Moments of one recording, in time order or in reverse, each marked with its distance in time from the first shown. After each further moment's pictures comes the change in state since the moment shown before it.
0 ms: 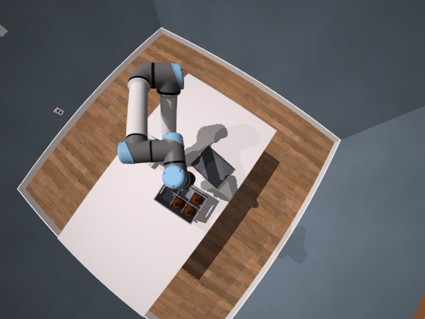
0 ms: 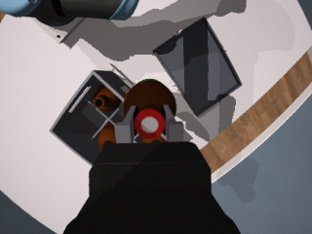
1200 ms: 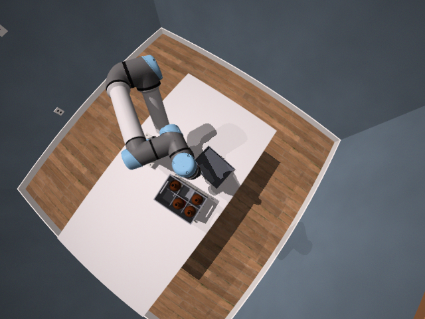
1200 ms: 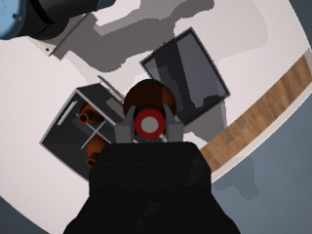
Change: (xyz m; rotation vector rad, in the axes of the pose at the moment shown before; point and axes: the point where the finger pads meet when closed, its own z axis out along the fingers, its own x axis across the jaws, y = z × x) arm 0.040 -0.034 0.001 0.001 0.003 0.000
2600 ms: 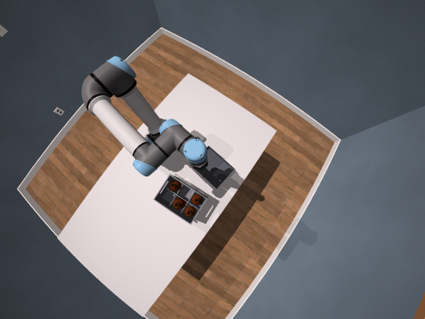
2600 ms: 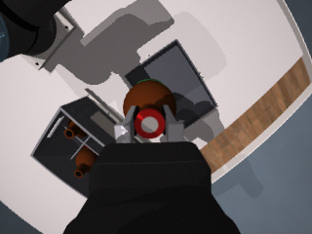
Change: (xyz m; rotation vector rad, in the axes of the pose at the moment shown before) arm 0.045 -0.038 0.000 0.001 -0.002 0.000
